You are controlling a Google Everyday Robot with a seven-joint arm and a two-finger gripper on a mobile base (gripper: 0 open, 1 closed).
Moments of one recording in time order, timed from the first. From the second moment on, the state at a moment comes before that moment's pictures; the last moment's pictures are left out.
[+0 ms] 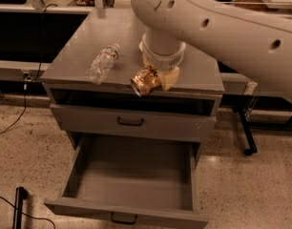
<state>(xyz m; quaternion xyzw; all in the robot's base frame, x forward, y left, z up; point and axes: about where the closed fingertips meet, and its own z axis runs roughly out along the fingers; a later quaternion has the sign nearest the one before) 0.603 -0.045 0.888 -0.87 0.44 -0.20 0.12</state>
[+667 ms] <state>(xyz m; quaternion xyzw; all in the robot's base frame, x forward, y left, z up) 0.594 -0.051 0.867 -0.86 0.46 -0.19 0.10</state>
